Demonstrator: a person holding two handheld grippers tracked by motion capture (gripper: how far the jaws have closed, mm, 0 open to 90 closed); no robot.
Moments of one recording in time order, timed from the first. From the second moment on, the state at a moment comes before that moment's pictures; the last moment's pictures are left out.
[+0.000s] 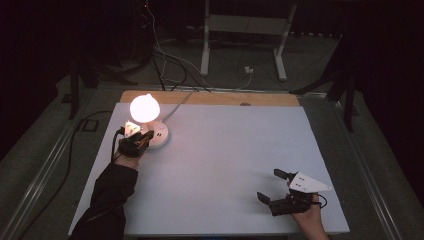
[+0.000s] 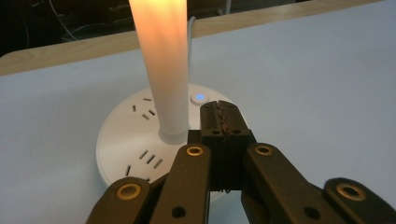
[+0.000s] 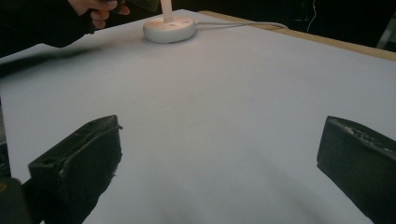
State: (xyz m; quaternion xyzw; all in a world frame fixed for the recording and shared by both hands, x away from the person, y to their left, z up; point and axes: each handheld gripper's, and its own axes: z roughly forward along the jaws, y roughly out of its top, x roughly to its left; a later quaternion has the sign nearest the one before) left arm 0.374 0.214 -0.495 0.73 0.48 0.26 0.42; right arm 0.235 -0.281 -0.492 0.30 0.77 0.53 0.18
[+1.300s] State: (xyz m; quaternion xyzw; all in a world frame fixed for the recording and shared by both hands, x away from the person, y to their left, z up) left arm 0.381 0.210 -0.515 0.75 0.47 0.24 0.39; right arm 0.236 -0.281 -0.493 0.30 0.77 0.53 0.17
